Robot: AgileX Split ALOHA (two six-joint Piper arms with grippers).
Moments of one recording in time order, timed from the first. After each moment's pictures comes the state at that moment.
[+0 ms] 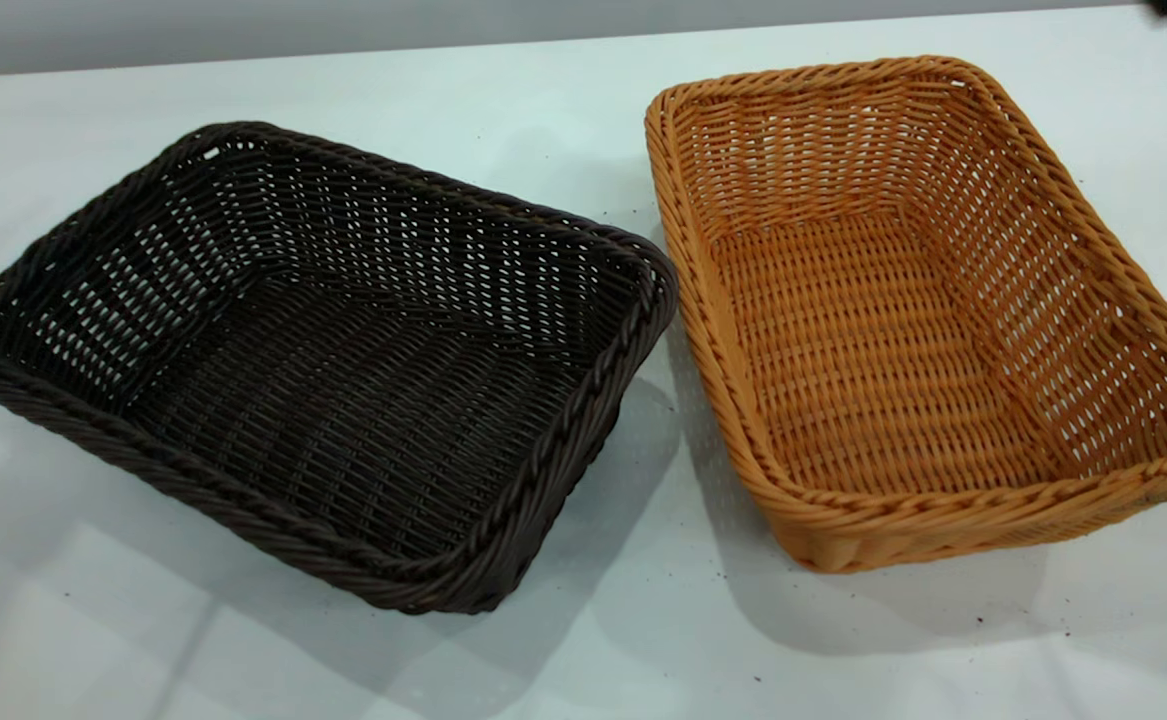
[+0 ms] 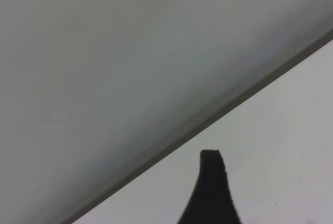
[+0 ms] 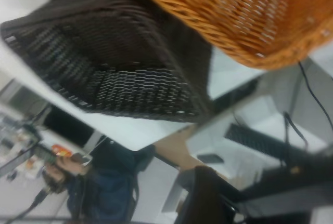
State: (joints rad) left arm -0.16 1.75 -1.24 -0.17 0.10 0.69; right arm -0.11 1.39 -0.76 0.86 1.22 0.40
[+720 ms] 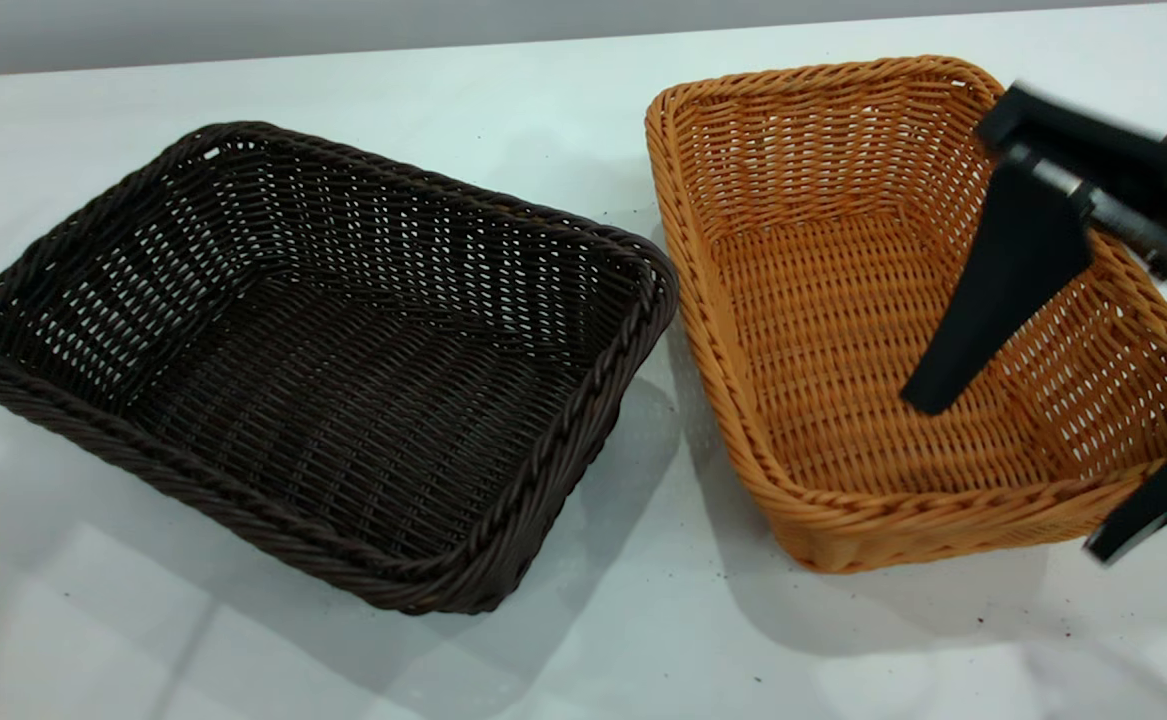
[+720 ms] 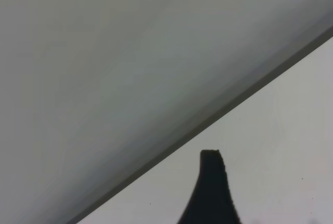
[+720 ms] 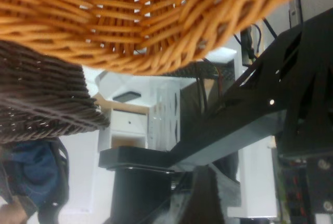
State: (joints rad) left arm -0.16 1.75 -1.24 -0.15 0.10 0.69; right arm 0.13 1.80 -0.76 0.90 1.21 0.45
